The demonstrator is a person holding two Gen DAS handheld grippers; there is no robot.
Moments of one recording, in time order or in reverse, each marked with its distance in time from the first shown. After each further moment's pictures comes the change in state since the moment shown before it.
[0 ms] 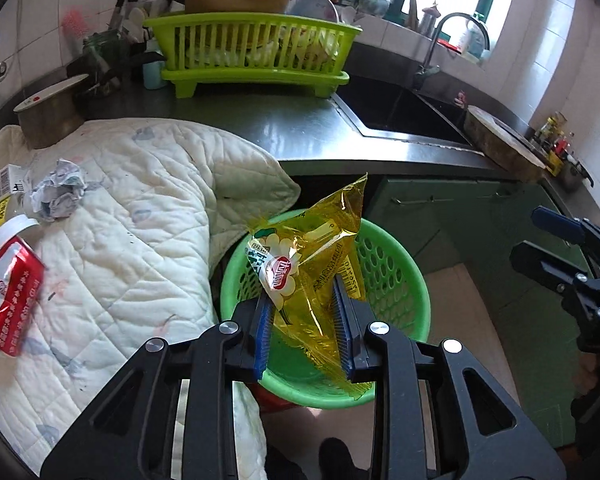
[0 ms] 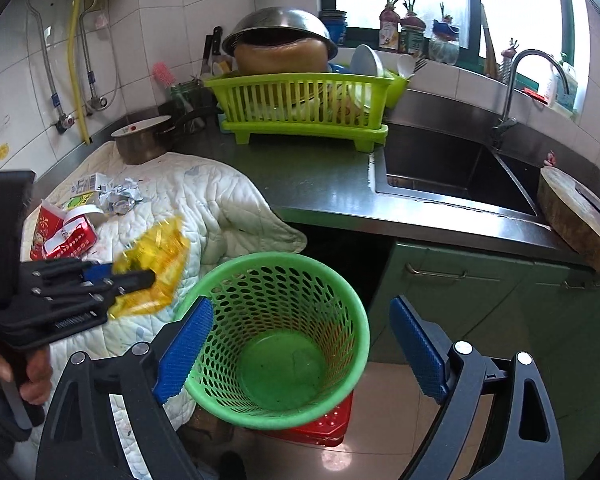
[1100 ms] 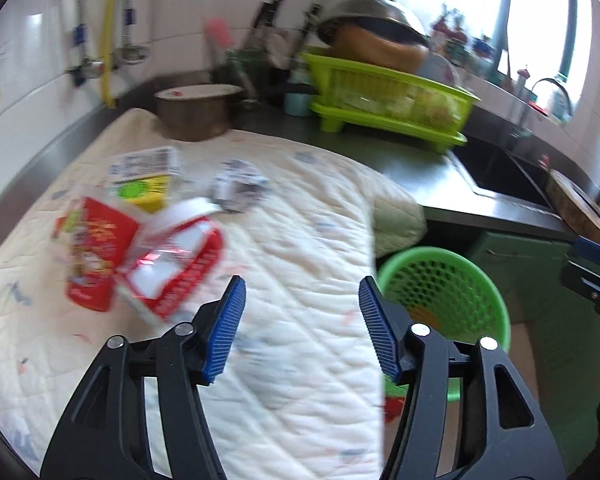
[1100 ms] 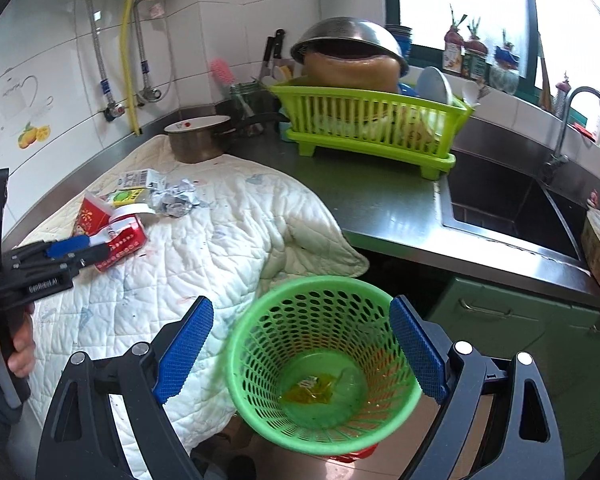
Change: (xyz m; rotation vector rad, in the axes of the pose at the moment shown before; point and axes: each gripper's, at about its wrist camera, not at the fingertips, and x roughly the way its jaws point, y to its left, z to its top) left arm -0.098 0.113 -0.024 -0.197 -0.168 0.333; right arm 0.010 0.064 0.027 -0.124 -0.020 0.146
